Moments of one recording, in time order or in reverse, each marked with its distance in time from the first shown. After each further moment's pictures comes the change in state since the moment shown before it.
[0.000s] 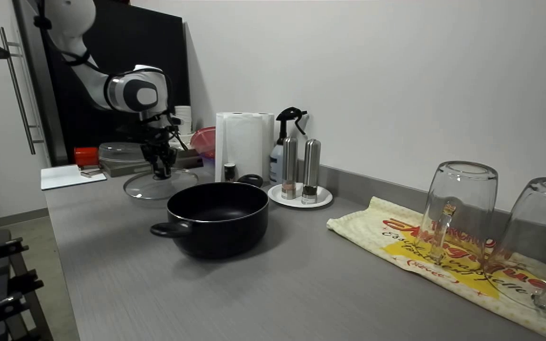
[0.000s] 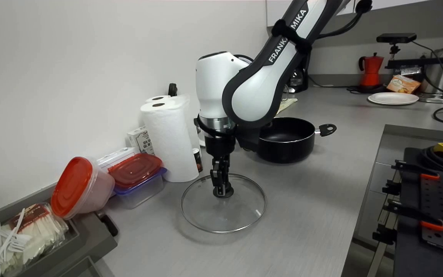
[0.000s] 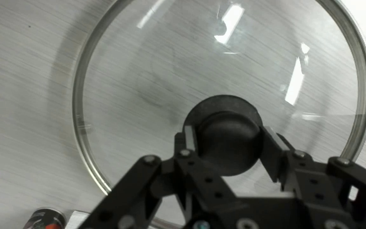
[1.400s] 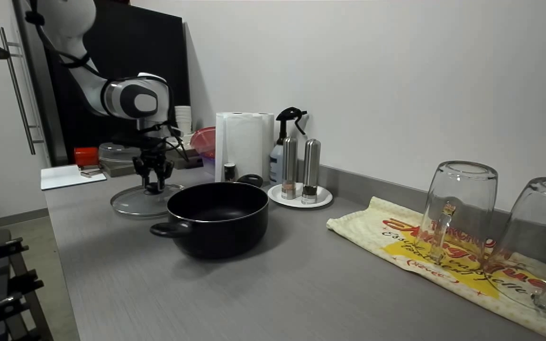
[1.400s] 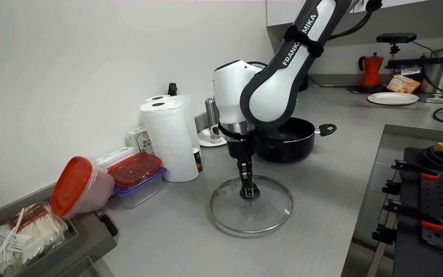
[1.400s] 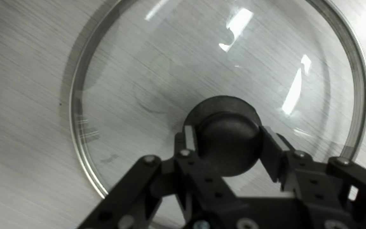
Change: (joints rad) arm -0.079 -0.037 0.020 -0.117 -0.002 -0.068 -0.164
